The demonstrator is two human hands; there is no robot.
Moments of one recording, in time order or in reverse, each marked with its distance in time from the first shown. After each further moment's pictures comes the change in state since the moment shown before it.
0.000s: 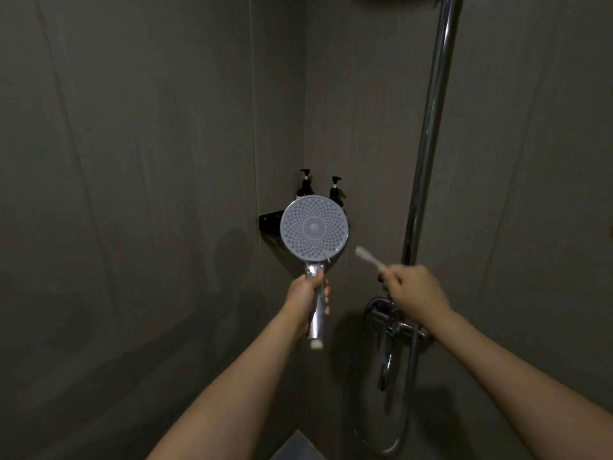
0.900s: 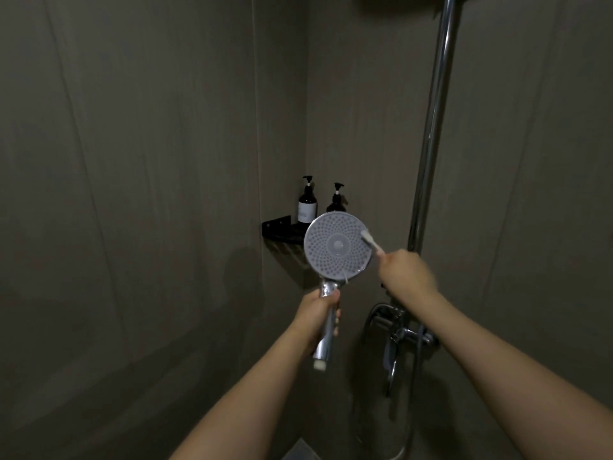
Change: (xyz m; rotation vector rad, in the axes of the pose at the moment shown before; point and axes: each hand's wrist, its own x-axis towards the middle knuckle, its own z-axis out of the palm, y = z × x) left_hand -0.014 -0.009 0.003 0.159 -0.004 -0.018; right_hand 0.039 -0.025 0.000 0.003 -0.039 0.387
